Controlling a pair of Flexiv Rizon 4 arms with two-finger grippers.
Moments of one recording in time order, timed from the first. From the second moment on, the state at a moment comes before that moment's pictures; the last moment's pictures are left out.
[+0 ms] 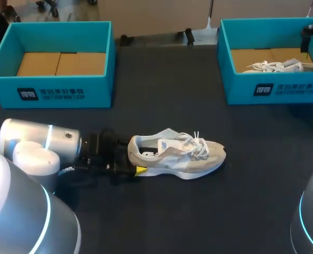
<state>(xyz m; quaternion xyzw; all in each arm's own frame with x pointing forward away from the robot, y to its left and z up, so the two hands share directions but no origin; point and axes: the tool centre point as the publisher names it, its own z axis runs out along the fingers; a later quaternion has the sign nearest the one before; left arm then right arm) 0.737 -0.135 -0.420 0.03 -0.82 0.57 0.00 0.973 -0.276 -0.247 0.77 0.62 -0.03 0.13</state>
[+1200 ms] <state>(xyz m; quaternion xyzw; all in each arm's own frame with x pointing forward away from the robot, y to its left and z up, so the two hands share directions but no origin) 0.736 -0.135 -0.420 0.03 -0.82 0.57 0.00 0.892 -0.072 -0.220 0.75 0.66 -0.01 0.09</state>
